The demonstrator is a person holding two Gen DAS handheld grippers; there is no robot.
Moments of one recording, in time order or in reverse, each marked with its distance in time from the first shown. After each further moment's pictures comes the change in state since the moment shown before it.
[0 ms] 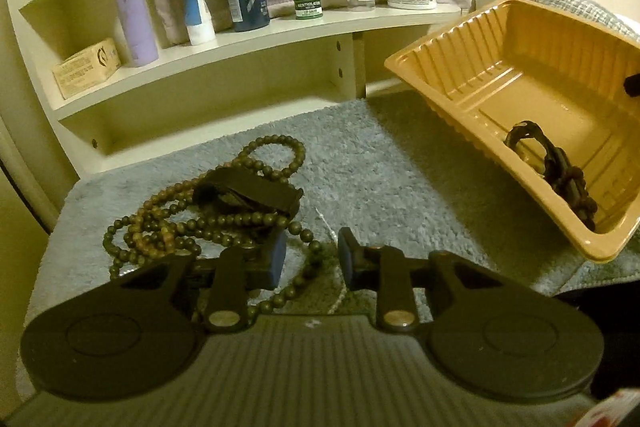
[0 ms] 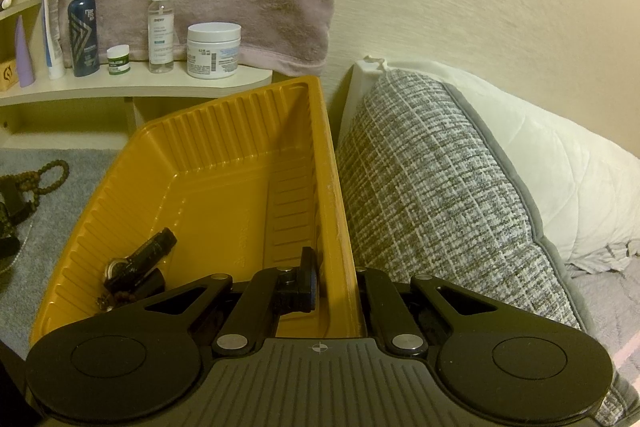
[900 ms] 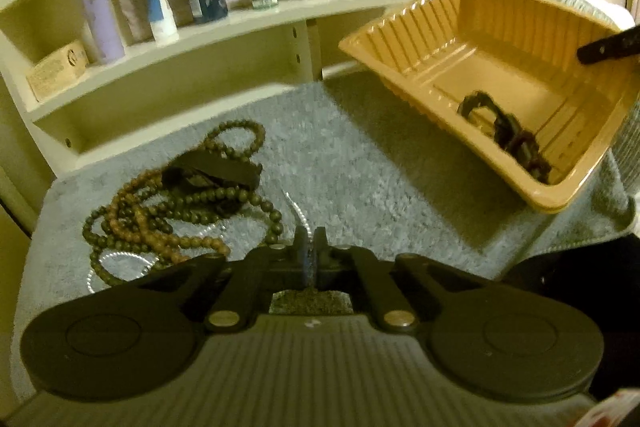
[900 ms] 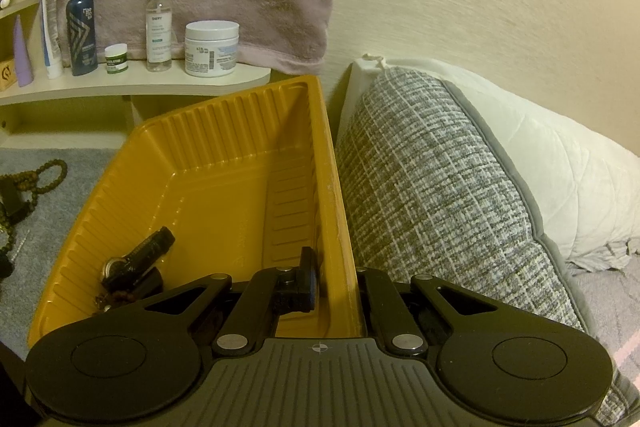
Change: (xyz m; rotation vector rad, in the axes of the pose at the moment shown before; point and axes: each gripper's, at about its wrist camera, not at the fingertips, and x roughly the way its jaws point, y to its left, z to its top) left arm -0.017 -0.010 -0.010 0.061 0.020 -0.095; right arm 0.001 -0.002 -0.001 0.001 0.000 0.000
